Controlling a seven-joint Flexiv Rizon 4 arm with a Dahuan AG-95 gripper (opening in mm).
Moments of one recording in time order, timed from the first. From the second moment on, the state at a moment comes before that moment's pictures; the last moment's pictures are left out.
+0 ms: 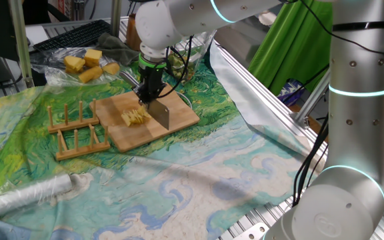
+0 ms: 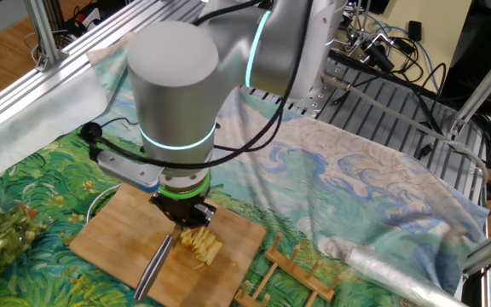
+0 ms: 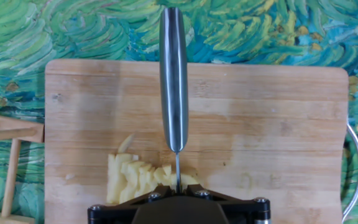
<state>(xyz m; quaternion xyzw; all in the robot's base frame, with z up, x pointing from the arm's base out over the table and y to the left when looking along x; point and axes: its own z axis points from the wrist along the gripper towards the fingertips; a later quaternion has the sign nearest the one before) 0.630 0.014 0.055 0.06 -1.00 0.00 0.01</state>
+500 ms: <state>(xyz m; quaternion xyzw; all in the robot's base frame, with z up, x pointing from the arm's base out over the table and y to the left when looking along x) 0.628 0.011 0.058 0.06 -1.00 0.01 0.01</state>
